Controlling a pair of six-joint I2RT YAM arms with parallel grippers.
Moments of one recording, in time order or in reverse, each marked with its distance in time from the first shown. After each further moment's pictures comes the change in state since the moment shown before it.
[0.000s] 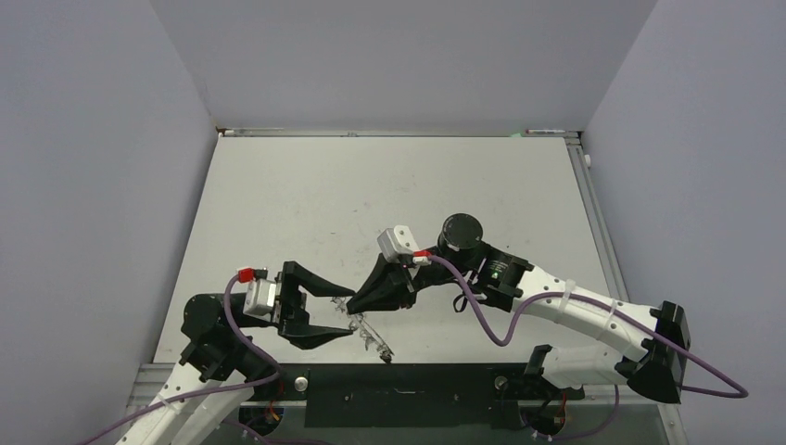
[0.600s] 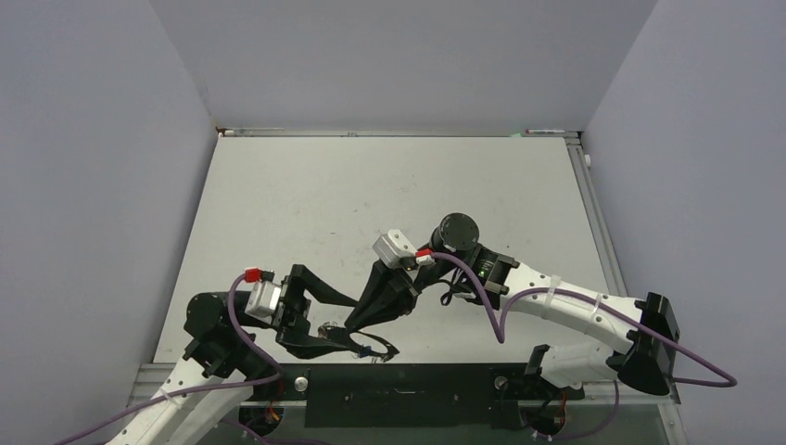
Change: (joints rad) left arm -0.029 0.039 -0.016 0.081 0.096 -0.079; right arm 0.023 0.074 0.019 0.259 -0.208 0.190
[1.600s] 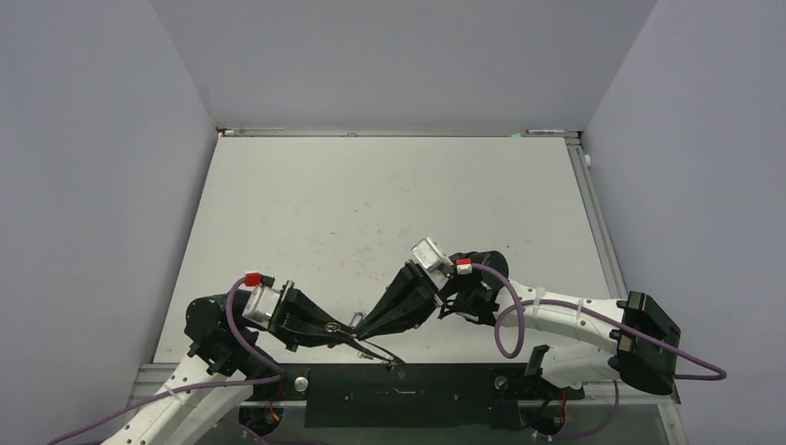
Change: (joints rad) left arm -0.004 0.016 -0.023 0.150 0.073 -0.105; right arm 0.034 -0.023 -0.268 0.713 0.157 0.346
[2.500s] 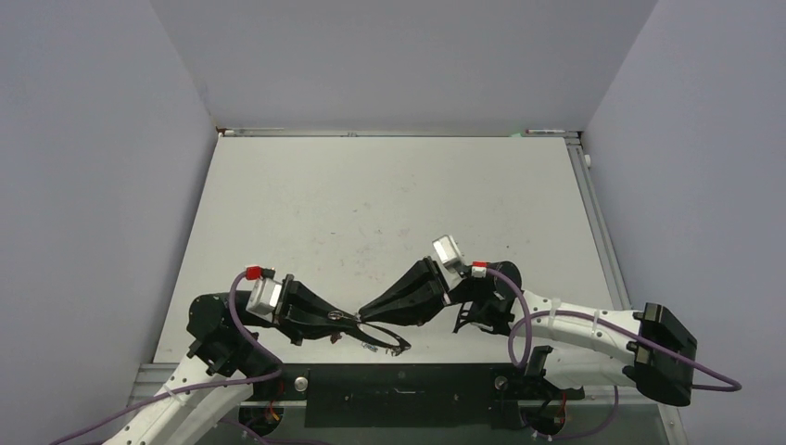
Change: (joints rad) left arm 0.000 -0.008 0.000 -0.090 -0.110 0.063; right arm -0.005 -0.120 -0.139 -0.040 0.273 -0.090
